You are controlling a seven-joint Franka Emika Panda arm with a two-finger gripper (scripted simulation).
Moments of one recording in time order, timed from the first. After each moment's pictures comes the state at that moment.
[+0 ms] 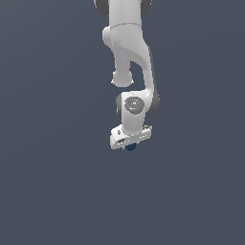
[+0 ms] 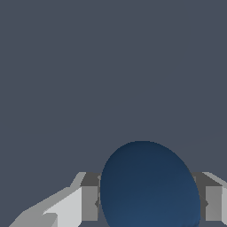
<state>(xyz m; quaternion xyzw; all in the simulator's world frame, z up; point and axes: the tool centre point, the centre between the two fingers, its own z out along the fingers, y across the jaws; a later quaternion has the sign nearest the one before) -0.006 0.040 0.032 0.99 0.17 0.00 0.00</state>
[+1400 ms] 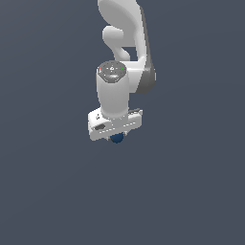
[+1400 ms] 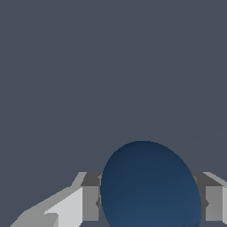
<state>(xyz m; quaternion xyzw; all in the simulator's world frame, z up) 0.026 -0.024 0.169 0.99 0.17 0.00 0.00</state>
